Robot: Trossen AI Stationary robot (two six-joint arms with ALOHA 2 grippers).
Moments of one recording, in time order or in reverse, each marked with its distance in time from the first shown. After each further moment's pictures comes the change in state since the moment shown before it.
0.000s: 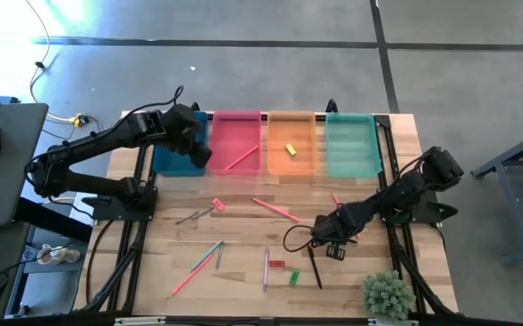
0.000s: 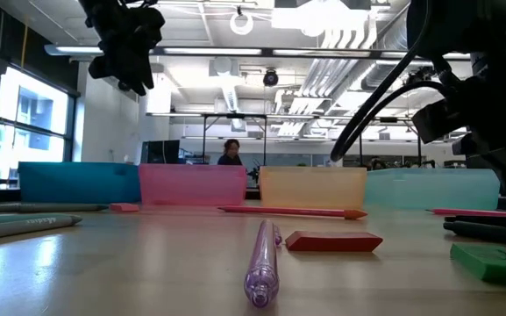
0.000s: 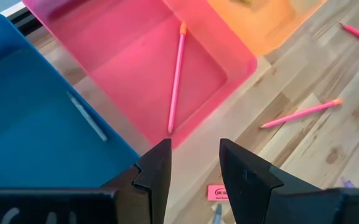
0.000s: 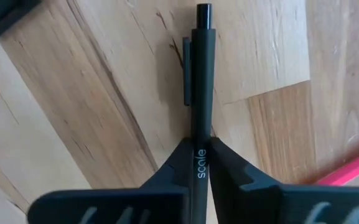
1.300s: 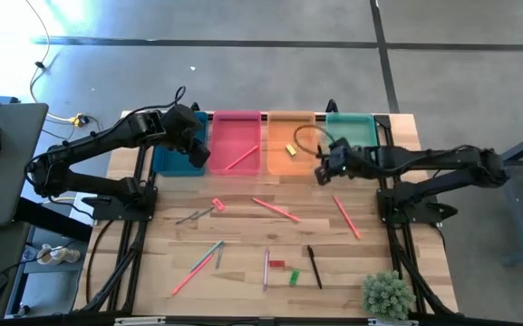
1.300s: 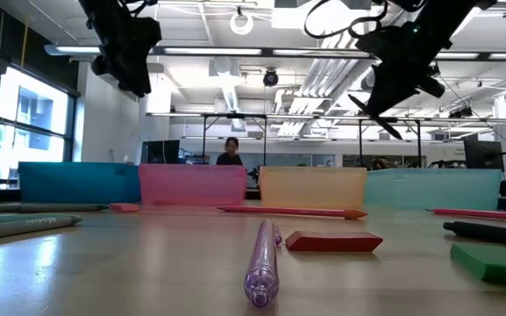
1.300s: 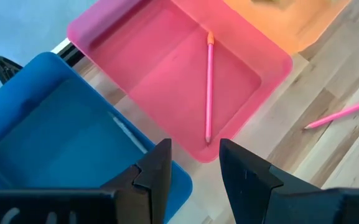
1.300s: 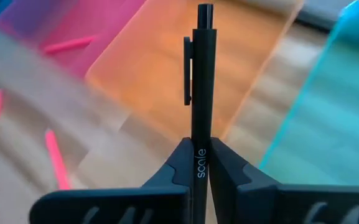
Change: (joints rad) left arm 0.000 0.001 0.000 0.002 -0.131 0.149; right arm -0.555 -0.569 -0.001 0.090 0.471 0.048
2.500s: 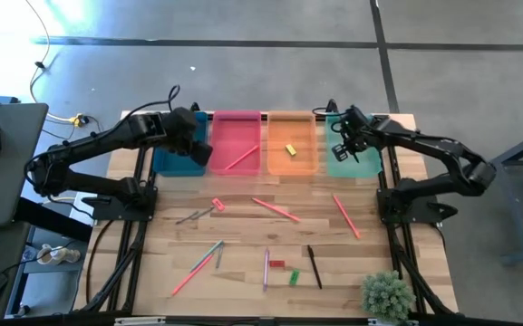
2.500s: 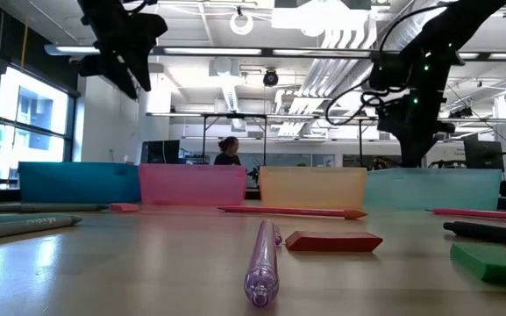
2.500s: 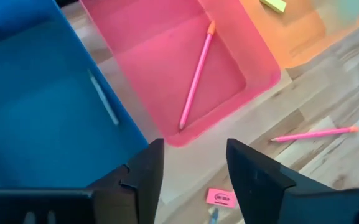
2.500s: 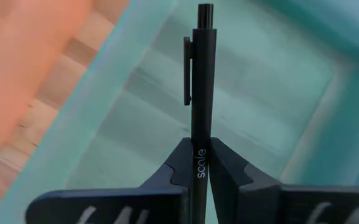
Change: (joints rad) left arm -0.035 0.000 0.000 -0.040 0.037 -0.343; right arm -0.663 0.170 -0.074 -0.039 -0.231 -0.581
